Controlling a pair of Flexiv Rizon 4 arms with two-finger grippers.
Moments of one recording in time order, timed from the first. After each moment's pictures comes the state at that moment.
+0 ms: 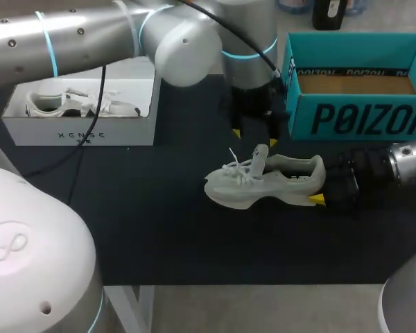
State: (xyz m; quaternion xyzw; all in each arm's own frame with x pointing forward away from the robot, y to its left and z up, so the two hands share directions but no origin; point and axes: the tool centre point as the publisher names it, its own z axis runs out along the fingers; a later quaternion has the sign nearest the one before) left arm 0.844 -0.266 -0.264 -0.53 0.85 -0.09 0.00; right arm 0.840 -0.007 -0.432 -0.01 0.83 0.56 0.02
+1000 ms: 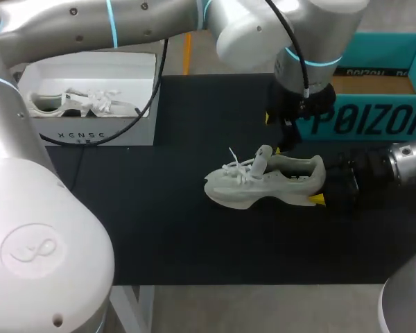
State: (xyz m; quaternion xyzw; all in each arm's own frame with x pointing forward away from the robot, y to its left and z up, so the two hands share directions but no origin) left arm 0.842 -0.298 -0.258 -0.11 0.99 0.03 0.10; right arm 0.840 -0.007 -0.432 -0.01 0.83 0.56 0.02
